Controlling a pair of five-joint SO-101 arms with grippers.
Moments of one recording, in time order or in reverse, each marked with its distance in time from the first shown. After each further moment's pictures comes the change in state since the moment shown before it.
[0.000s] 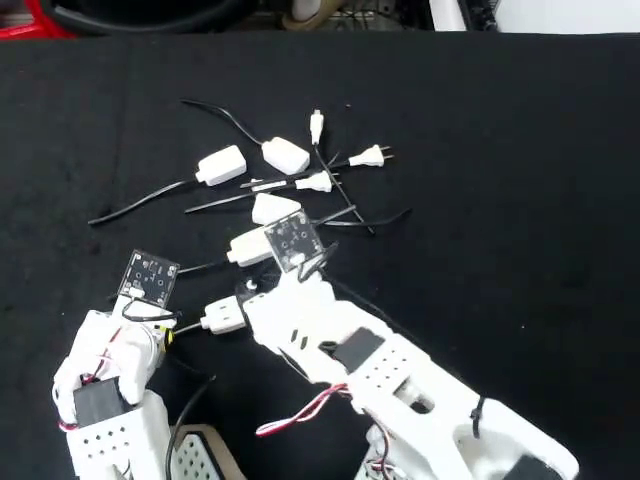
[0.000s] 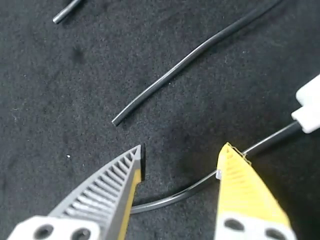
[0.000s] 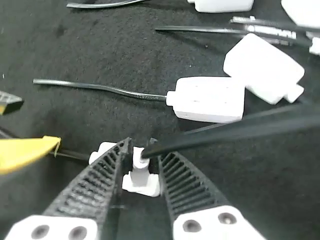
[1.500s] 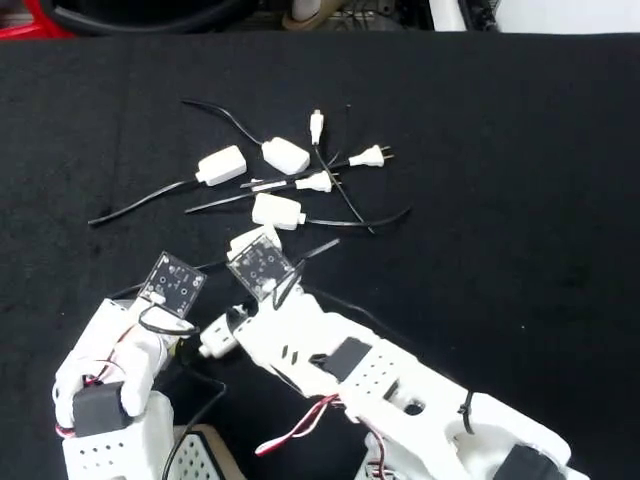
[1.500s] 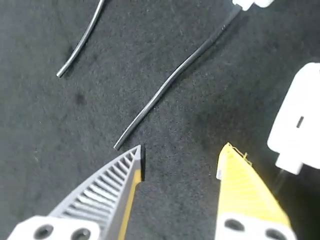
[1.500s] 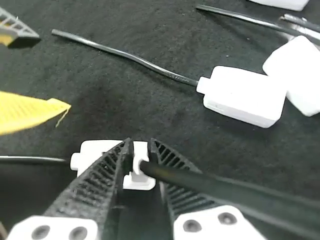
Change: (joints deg) left arm 7.7 -0.1 -9.0 7.4 -3.7; right arm -5.1 3.3 1.5 -2.4 10.5
